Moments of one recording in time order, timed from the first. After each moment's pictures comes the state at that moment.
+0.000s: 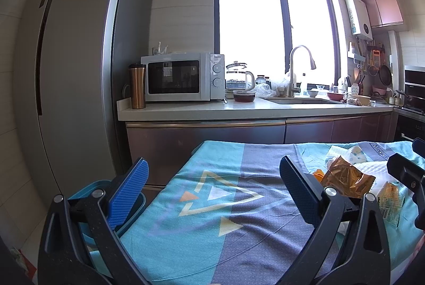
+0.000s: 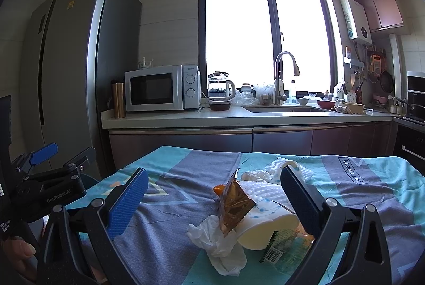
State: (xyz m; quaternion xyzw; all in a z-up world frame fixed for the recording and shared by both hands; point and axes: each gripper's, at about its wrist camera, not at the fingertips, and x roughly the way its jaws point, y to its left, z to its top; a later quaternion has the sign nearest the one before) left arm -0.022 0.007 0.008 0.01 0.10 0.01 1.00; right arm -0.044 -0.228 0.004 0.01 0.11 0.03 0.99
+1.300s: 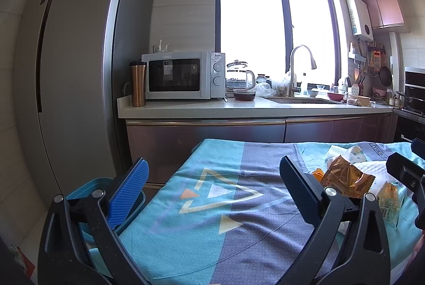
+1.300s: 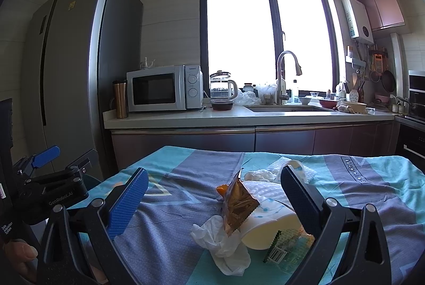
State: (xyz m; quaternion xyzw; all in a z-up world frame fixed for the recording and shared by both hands) left arm -0.024 0.008 0.007 0.01 0.10 0.01 1.00; right arm -0.046 -0.228 0.006 0.01 0.11 0.04 0.99
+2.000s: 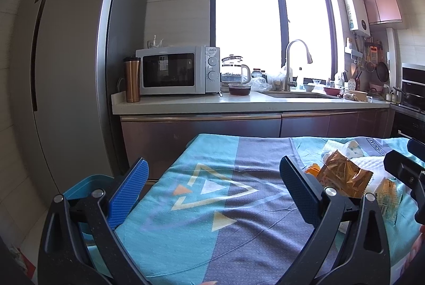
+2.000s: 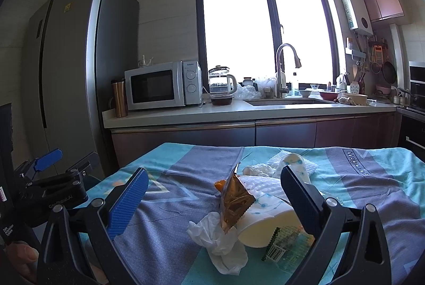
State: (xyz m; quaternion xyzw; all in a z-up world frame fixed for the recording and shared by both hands) left arm -0.016 -0.002 -0.002 0.01 0.11 -0.01 0.99; right arm -0.041 -0.246 0.002 0.03 0.13 0.04 0.99
